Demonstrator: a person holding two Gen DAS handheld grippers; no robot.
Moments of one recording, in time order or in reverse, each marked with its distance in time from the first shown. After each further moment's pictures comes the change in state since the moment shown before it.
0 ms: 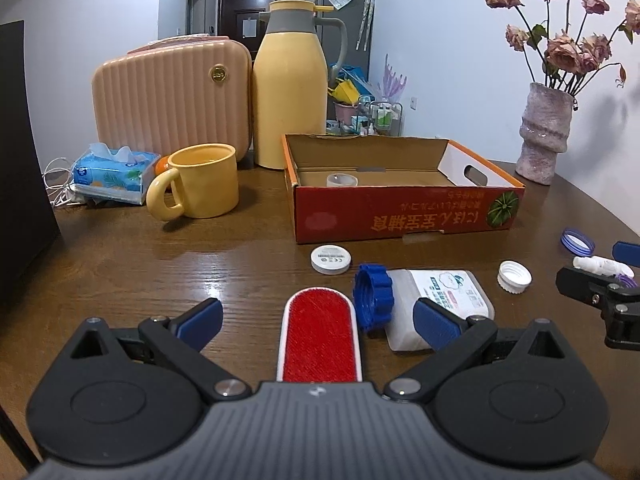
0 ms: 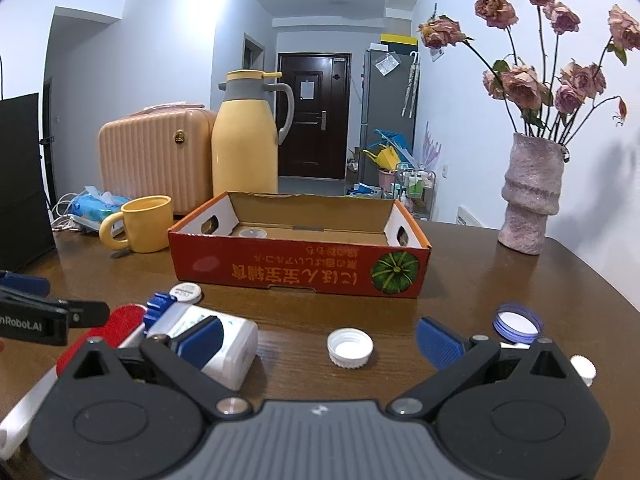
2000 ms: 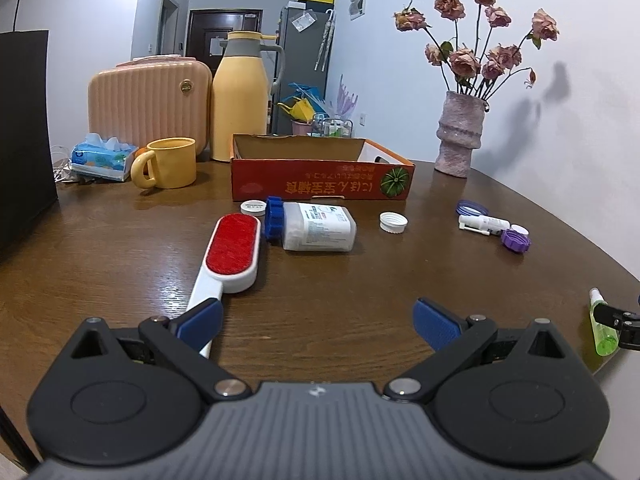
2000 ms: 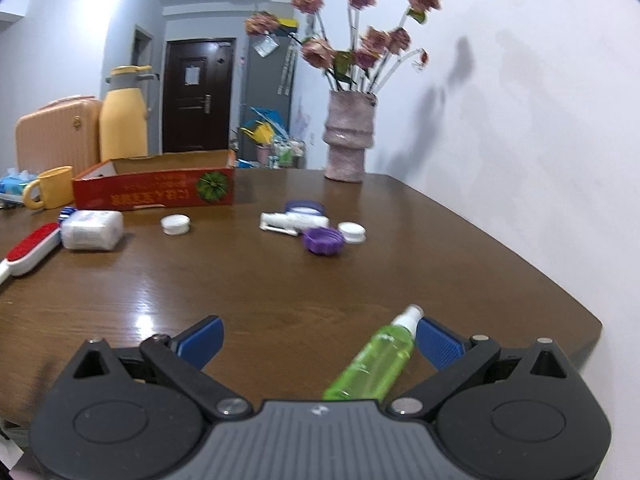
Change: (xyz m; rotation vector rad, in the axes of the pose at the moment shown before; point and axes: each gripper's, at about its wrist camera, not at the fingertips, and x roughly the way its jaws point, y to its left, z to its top) left arm -0.141 -0.051 -0.095 0.005 -0.069 -0.131; right arm -0.190 -0.089 -0.121 0.123 0.066 -0.347
